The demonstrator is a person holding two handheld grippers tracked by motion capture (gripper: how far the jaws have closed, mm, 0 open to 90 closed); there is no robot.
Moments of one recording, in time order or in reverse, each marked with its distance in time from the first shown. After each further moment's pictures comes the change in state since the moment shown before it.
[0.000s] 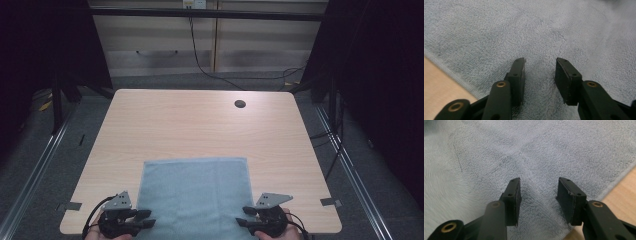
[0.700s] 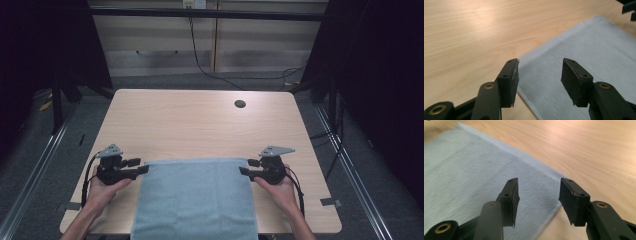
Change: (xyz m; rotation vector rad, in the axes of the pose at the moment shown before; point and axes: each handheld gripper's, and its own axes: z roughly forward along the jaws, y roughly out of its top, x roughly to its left) left arm 0.113 0.066 -0.001 -0.181 0.218 -0.193; right arm -0.107 0.072 0.023 -0.132 -0.126 0.112
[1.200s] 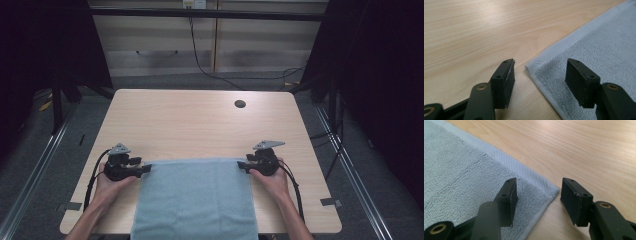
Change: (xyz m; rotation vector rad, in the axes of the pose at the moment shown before) left arm 0.008 -0.010 0.026 0.055 0.089 0.085; right arm -0.021 0.001 0.035 0.049 -0.072 -0.001
